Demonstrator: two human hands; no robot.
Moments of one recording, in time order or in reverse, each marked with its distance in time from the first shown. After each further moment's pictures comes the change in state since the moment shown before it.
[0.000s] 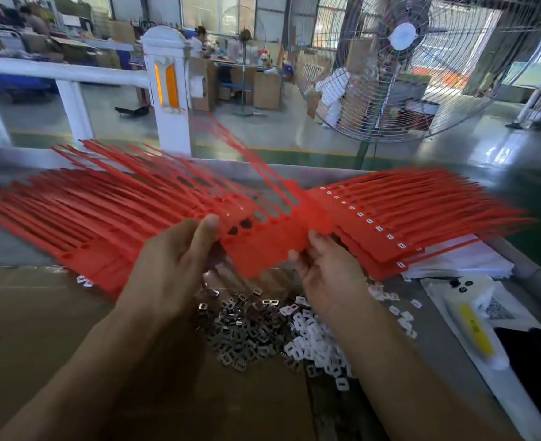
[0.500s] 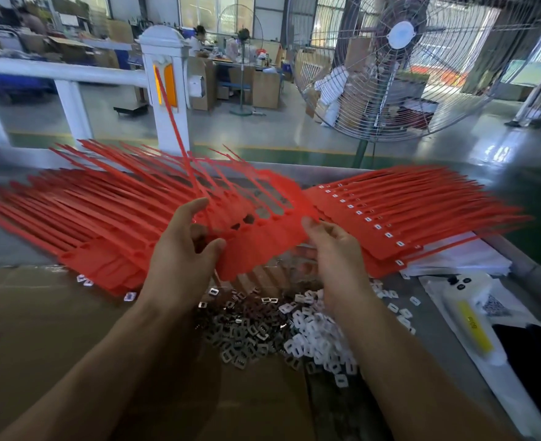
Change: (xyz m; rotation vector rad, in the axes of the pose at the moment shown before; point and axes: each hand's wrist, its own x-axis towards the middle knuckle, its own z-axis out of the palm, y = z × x) left_hand 0.012 -0.010 0.021 -0.189 0.099 -0.034; right_hand 0.005 -0.008 -0.011 -0.567 0.032 -0.224
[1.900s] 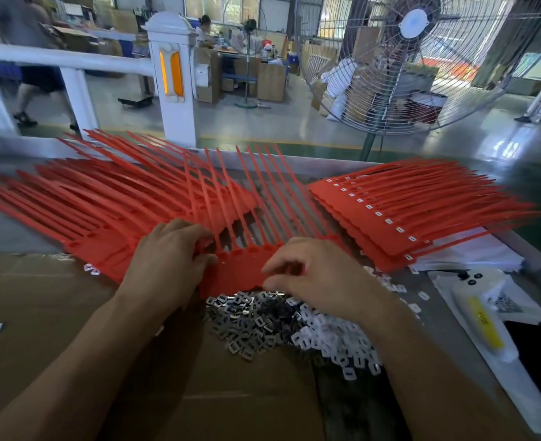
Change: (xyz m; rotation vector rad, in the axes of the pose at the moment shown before) left_hand 0.008 -0.023 -0.027 0.773 -0.130 0.166; right_hand -0.030 -0.017 -0.007 -1.052 -0.639 -0.479
